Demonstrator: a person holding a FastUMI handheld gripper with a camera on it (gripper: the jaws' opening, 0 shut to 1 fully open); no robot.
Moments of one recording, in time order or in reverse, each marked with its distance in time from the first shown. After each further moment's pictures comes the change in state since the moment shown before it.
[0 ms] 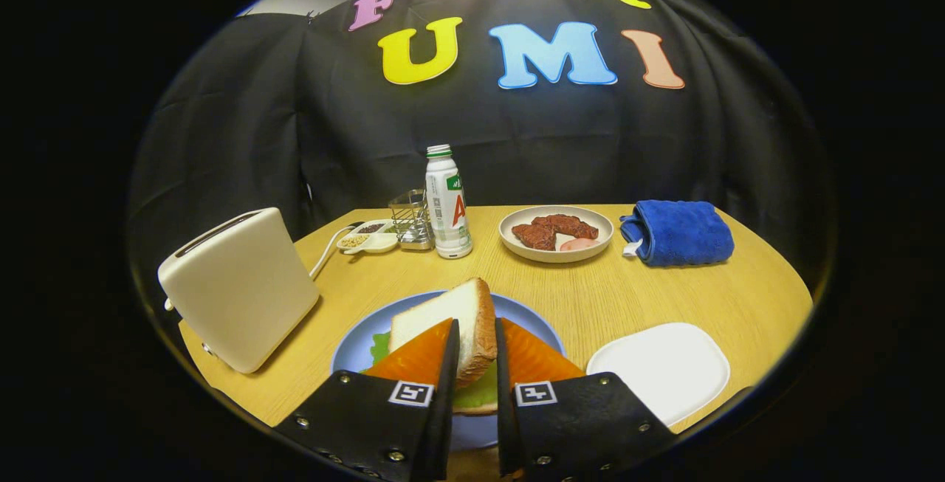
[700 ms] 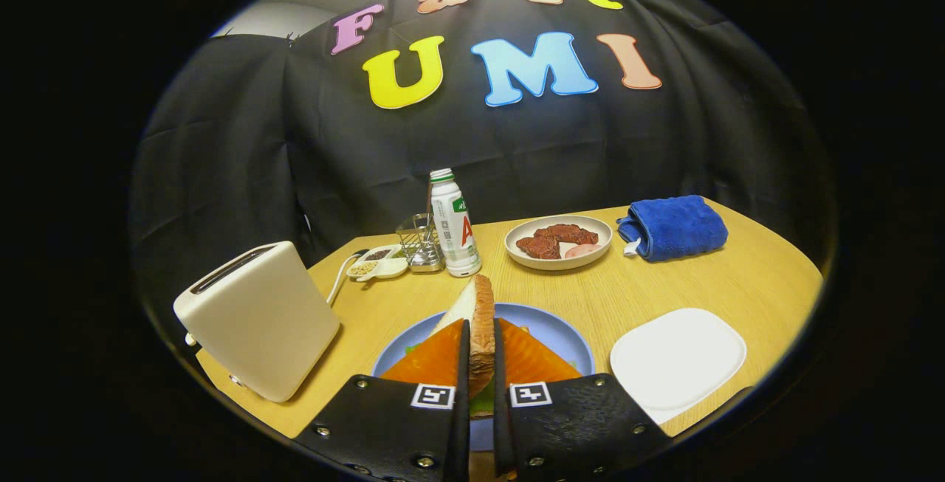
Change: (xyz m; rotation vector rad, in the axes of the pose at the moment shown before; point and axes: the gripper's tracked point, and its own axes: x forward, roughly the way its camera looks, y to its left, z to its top) arm -0.012 0.021 0.011 0.093 -0.069 -0.041
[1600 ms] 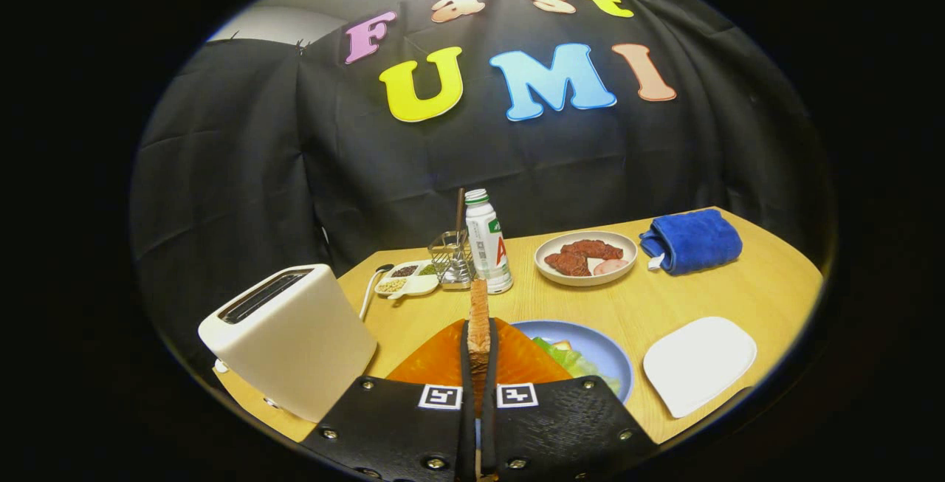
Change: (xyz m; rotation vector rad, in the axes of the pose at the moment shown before) arm -0.012 0.056 0.026 0.029 -0.056 0.058
